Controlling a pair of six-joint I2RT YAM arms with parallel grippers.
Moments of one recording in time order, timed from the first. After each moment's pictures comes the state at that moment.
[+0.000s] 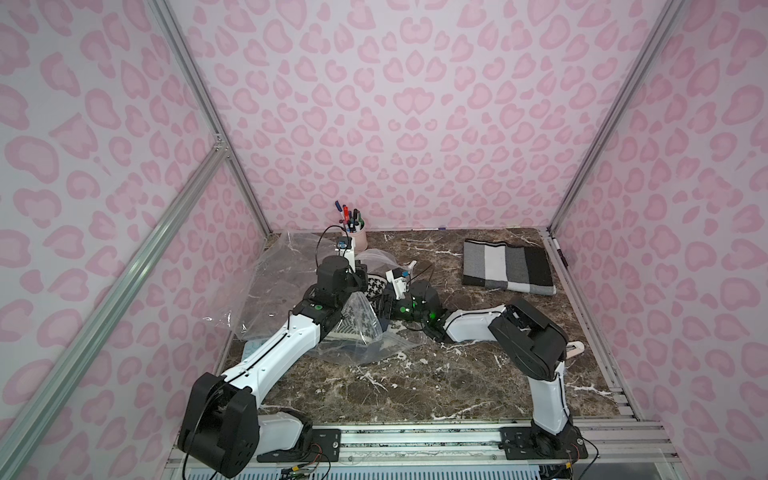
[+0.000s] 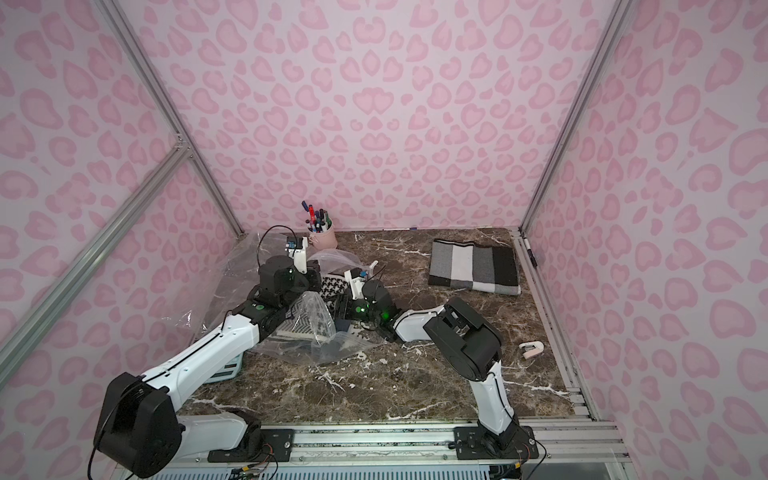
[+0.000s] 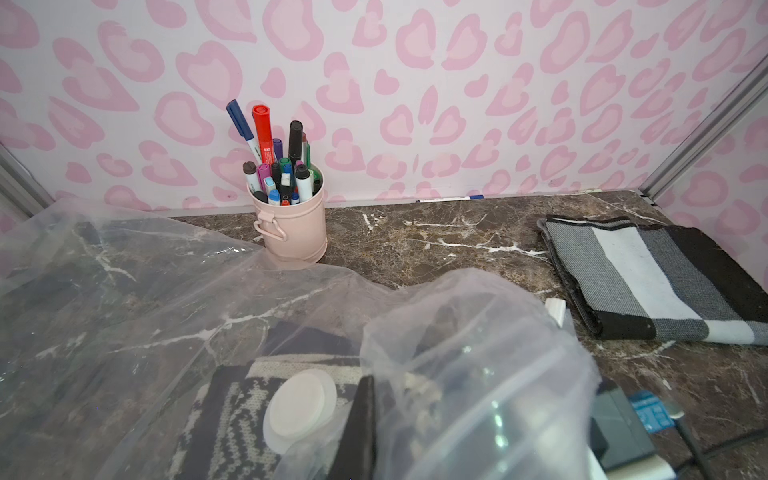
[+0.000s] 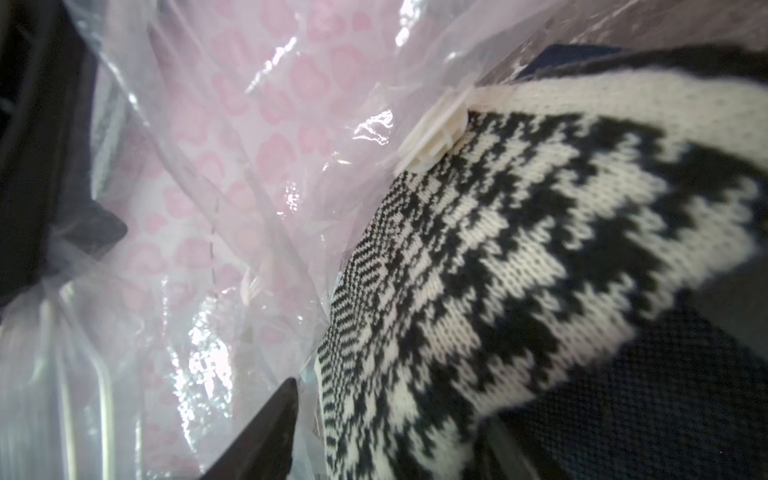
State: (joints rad) left arm -0.39 1.31 0.89 0.07 -0.16 -0.20; right arm 0.85 2.04 1.09 0.72 -0.44 0.92
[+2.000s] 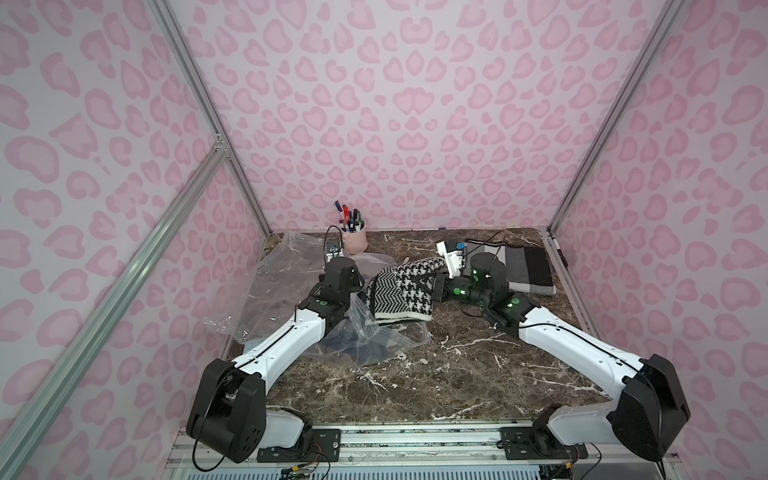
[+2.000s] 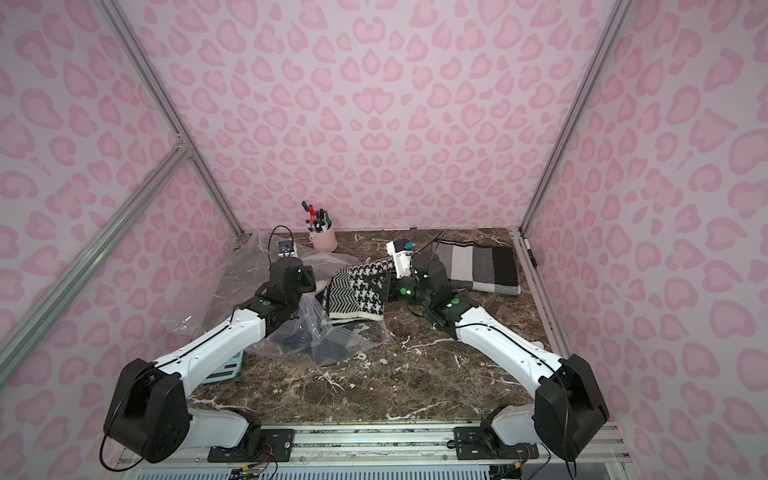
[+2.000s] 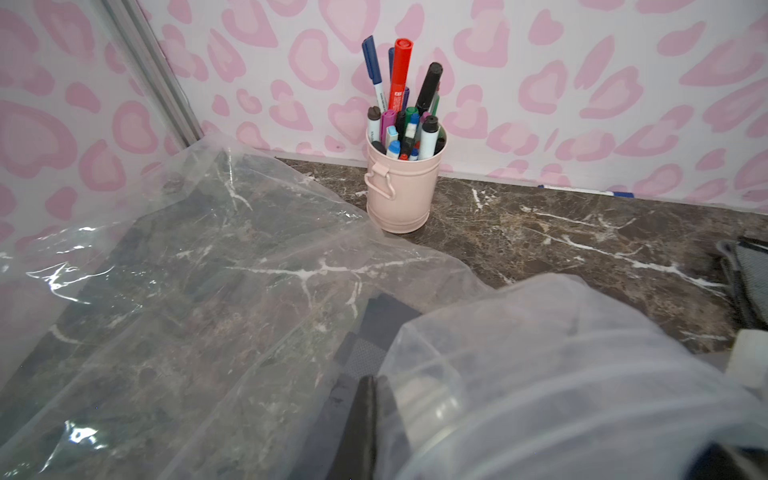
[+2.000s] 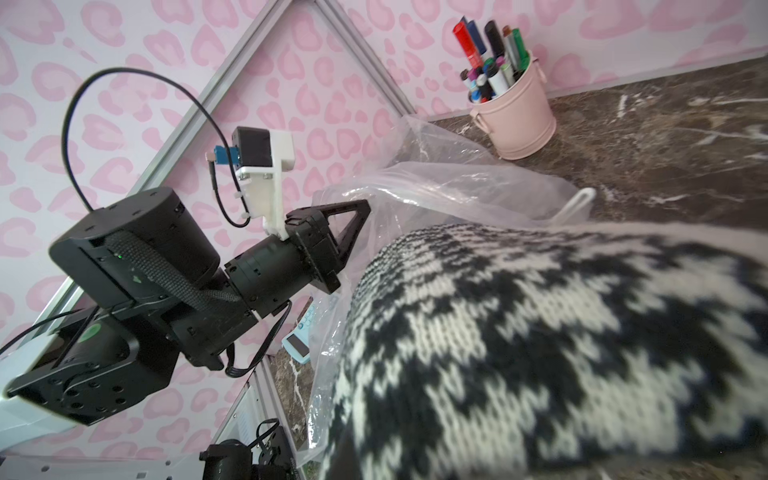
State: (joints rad) left arm -0.39 1.38 0.92 -0.04 -0.47 -0.32; right arm 0.64 1.35 1.00 0.06 -0.41 0.61
